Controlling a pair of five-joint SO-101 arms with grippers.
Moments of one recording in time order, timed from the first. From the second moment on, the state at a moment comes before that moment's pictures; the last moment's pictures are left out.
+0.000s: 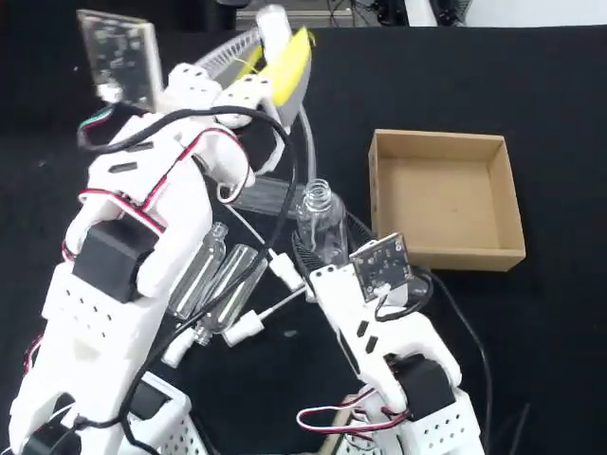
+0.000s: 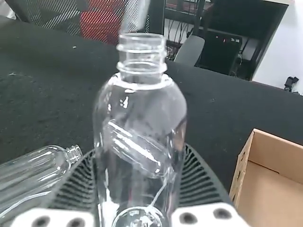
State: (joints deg) left arm 23.5 -37.6 2.3 36.6 14.9; right arm -22.4 -103.0 86.7 42.7 2.8
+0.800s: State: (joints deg) left arm 28.1 -37.9 4.8 44.0 14.8; right arm -22.4 -103.0 86.7 42.7 2.8
